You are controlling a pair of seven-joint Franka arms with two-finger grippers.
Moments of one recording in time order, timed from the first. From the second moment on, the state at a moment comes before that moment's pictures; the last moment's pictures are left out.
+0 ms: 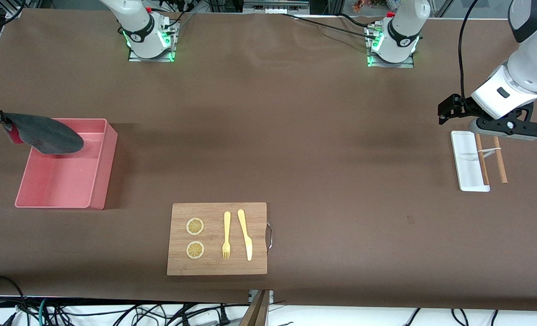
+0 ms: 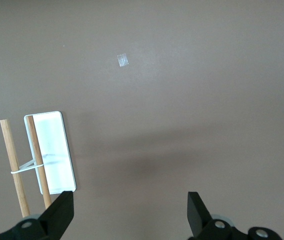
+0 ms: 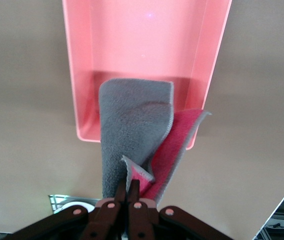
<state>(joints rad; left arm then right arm) 0.05 0.00 -0.15 -1.73 0.03 1.69 0.04 0.00 0.38 -0.34 -1.41 -0.03 1.40 -0.43</state>
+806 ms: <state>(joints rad) 0.05 0.00 -0.15 -1.73 0.03 1.68 0.04 0.00 0.56 -0.32 -1.62 0.03 1.82 -0.44</state>
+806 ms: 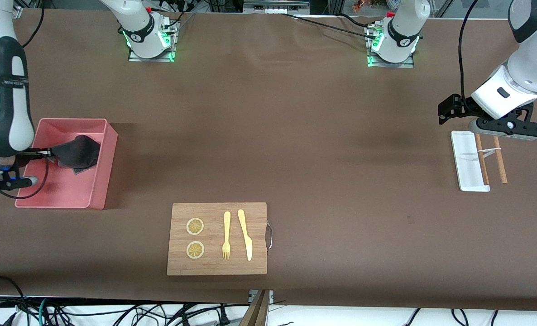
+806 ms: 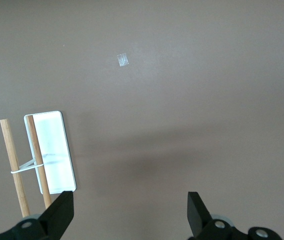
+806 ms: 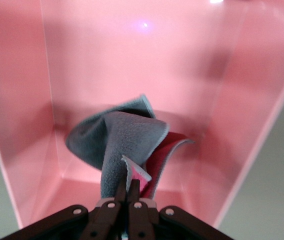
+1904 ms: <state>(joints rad) 0.05 0.00 -0.15 -1.73 0.03 1.68 0.04 0.03 0.29 -0.26 -1.62 0.05 1.71 -0.25</state>
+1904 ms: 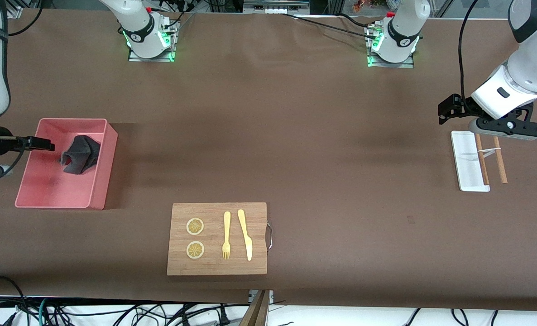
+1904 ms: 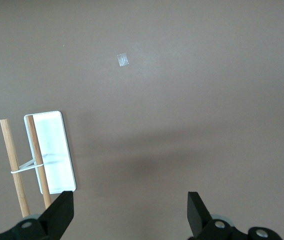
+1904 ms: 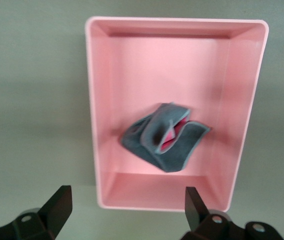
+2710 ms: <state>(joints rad) 0.05 0.00 -0.15 -1.73 0.03 1.68 0.04 0.03 0.07 -0.09 -1.56 -0.06 1.66 -0.16</state>
